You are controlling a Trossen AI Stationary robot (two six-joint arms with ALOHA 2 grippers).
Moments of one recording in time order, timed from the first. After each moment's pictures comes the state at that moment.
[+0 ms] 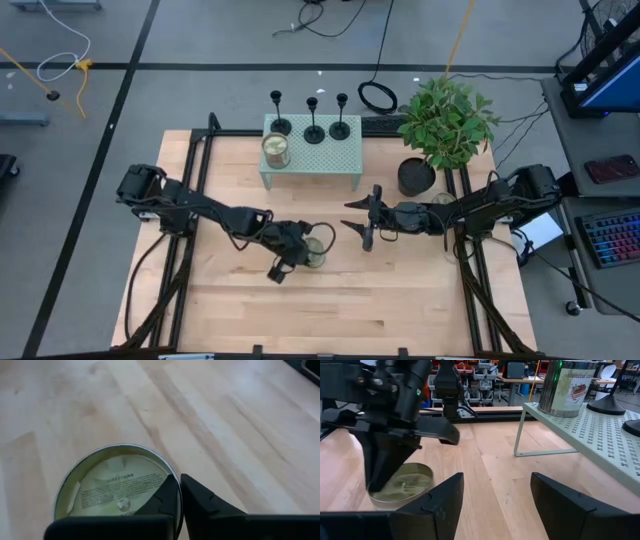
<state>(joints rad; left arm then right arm) -0.20 1.64 0.90 -0.03 0.17 0.28 0.13 1.44 0.47 0.81 0.34 0.04</state>
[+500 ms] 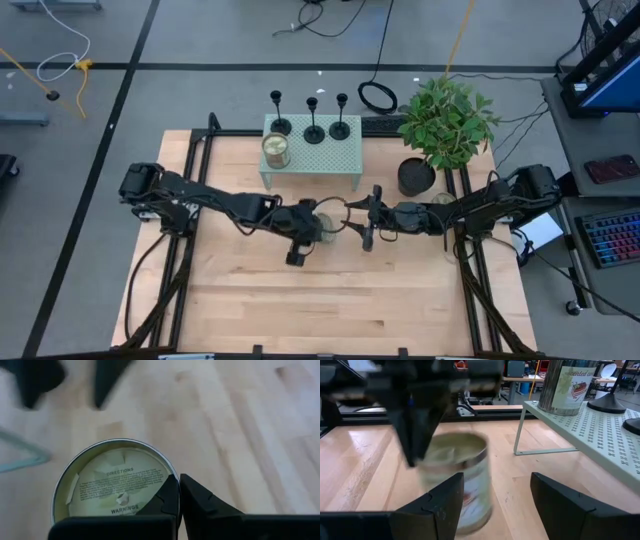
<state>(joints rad) -0.13 1.64 1.16 -0.31 -0.03 0.12 0.13 1.44 0.47 0.80 0.34 0.04</state>
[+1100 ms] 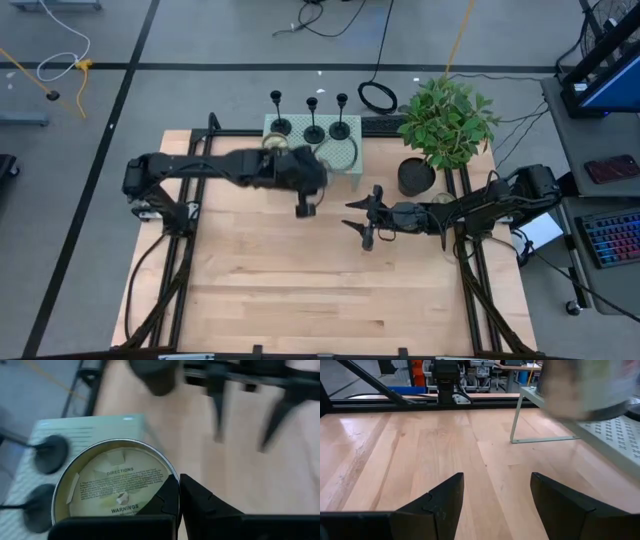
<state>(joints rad) 0.10 1.64 1.54 -0.69 -0.17 0.17 0.12 1.44 0.47 0.74 0.34 0.05</state>
